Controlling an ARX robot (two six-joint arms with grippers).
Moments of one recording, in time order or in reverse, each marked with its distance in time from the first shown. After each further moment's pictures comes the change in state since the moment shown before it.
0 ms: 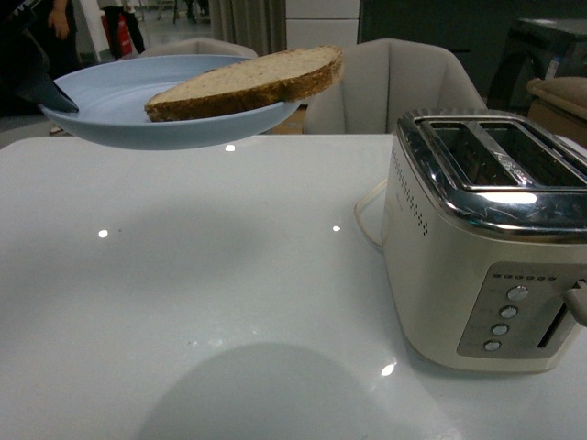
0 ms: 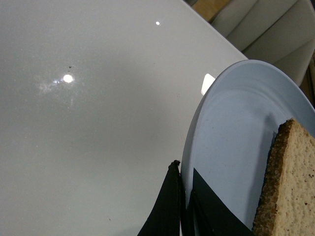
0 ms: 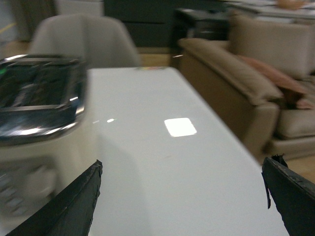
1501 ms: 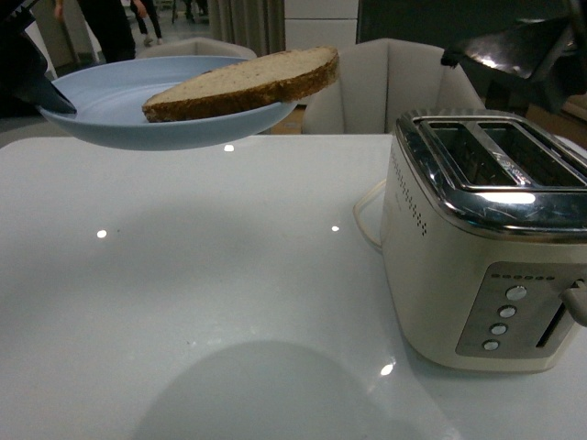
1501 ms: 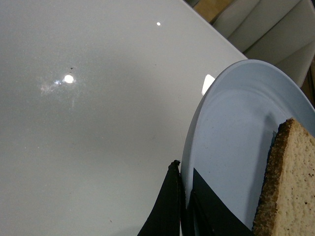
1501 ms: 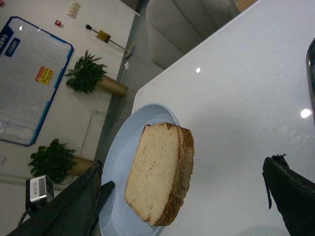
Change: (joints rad) left arm 0.000 0.002 0.000 0.000 0.000 0.000; right arm 0.182 1.316 0.900 0.268 -0.718 0.933
